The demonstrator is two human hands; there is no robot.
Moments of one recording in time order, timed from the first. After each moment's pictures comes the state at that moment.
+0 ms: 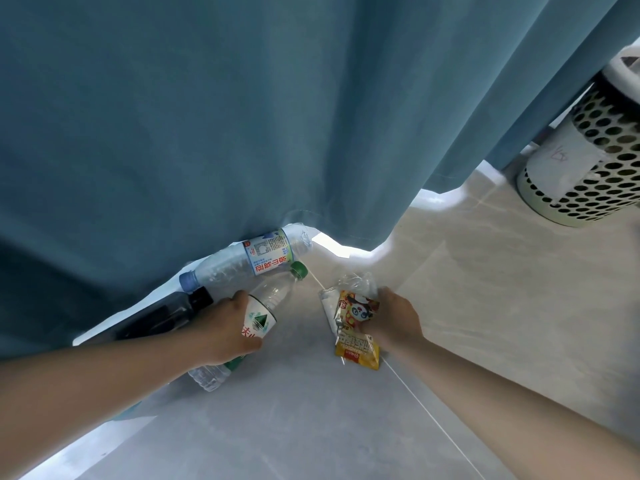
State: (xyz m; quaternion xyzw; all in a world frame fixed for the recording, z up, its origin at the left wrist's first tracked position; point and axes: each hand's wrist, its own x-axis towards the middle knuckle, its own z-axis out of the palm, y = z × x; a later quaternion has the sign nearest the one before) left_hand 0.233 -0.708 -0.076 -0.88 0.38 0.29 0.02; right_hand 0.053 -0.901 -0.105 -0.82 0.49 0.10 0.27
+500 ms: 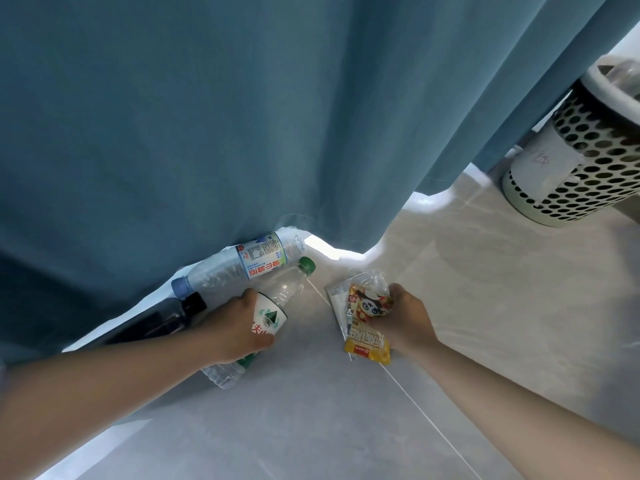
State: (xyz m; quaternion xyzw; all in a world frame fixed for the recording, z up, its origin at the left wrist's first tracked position) left_hand 0.232 -0.722 -0.082 -0.87 0.38 0.31 -0.03; right_hand 0.035 -0.907 -0.079 -0.80 0.50 0.02 0.33
